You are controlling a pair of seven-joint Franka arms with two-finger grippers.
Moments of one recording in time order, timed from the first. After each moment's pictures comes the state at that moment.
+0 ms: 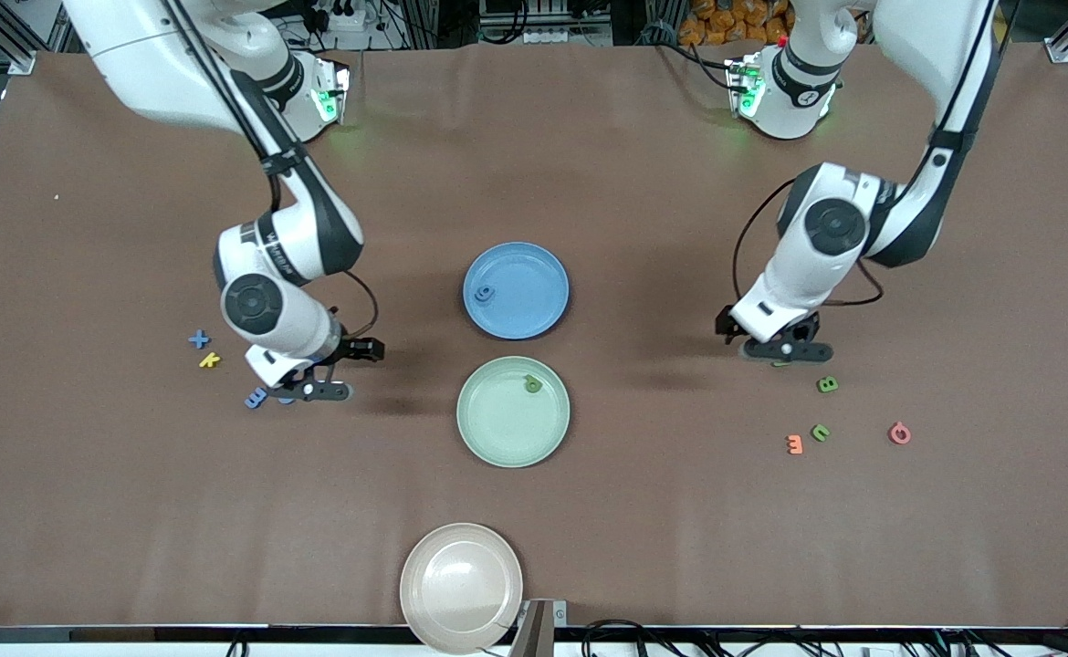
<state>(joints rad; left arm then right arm) -0.16 0.25 -0.14 -2.24 0.19 2.56 -0.35 0.21 0.48 0.10 -1.89 -0.03 2.26 0.37</state>
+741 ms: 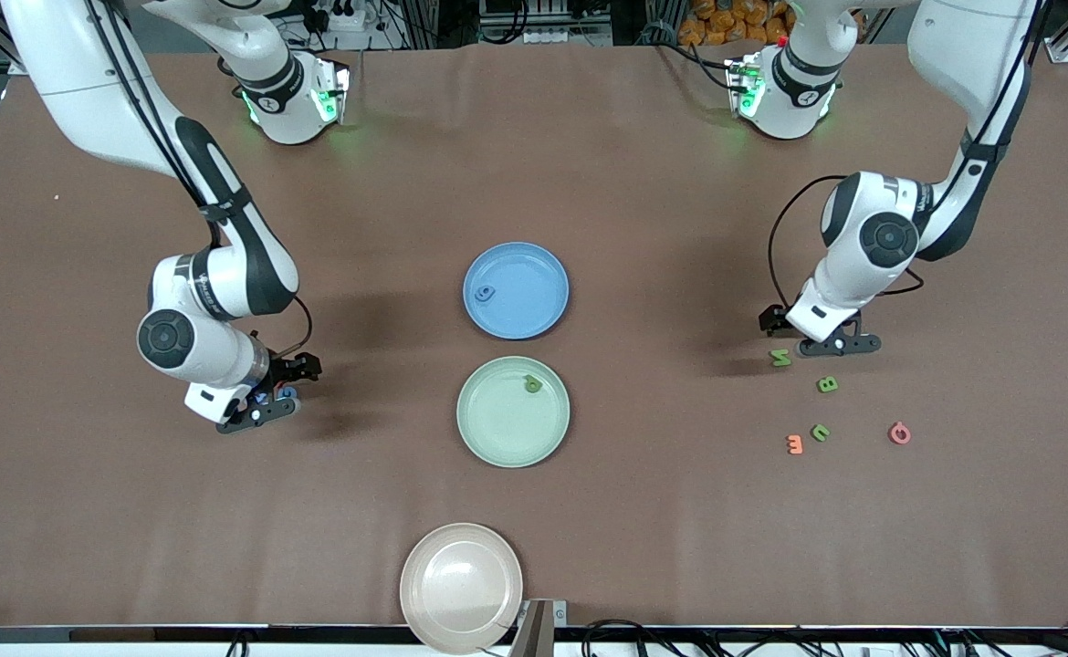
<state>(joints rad) -0.01 0.32 -0.14 -2.32 0.19 2.63 -0.35 0.05 0.56 0.09 -1.88 -0.04 2.35 -0.16</state>
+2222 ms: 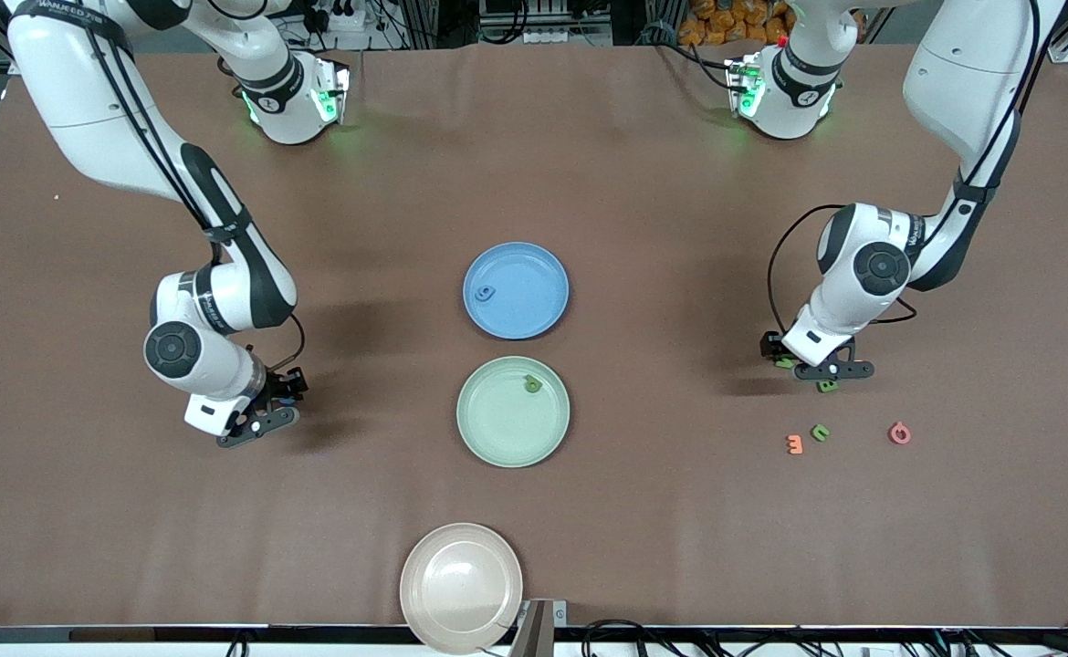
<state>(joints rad) 0.02 0.45 -0.14 -2.23 0.25 2.72 -0.35 0.02 0.64 0.09 -1.84 -0.14 2.44 -0.20</state>
